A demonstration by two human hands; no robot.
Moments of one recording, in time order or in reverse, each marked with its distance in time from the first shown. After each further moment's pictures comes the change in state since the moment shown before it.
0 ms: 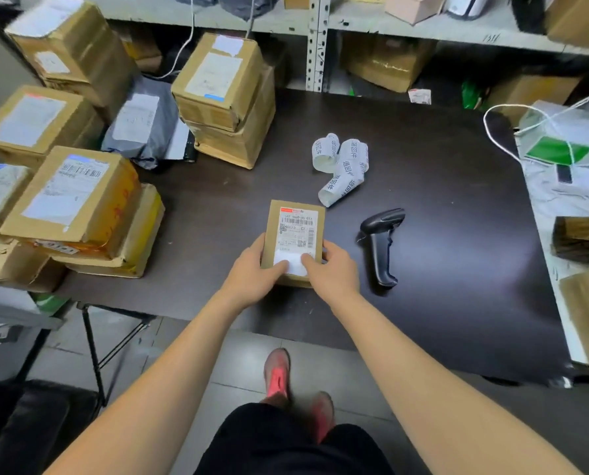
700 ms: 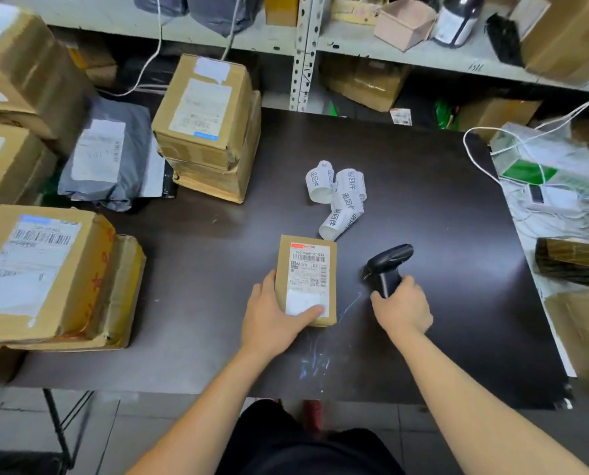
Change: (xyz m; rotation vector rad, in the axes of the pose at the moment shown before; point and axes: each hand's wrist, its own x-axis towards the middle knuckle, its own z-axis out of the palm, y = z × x) left_hand 0.054 -0.018 0.000 0.016 0.038 -0.018; right_hand 0.063 0.030 -0.042 -0.539 0.423 0.387
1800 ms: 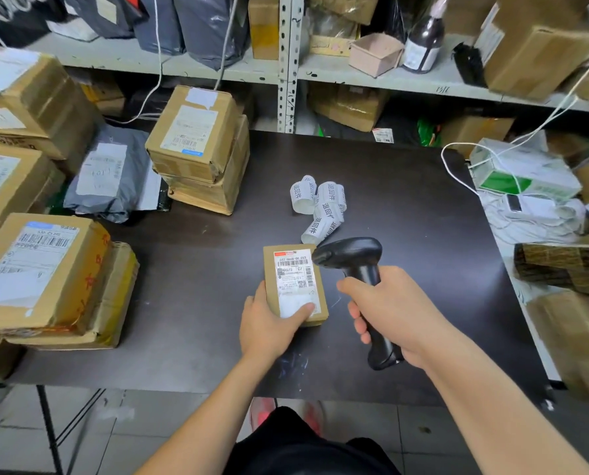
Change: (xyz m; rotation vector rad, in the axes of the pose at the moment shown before) left_hand -0.022 0.018 0.038 0.003 0.172 -0.048; right_hand -0.098 -0.023 -0.153 0.605 -0.557 -0.261
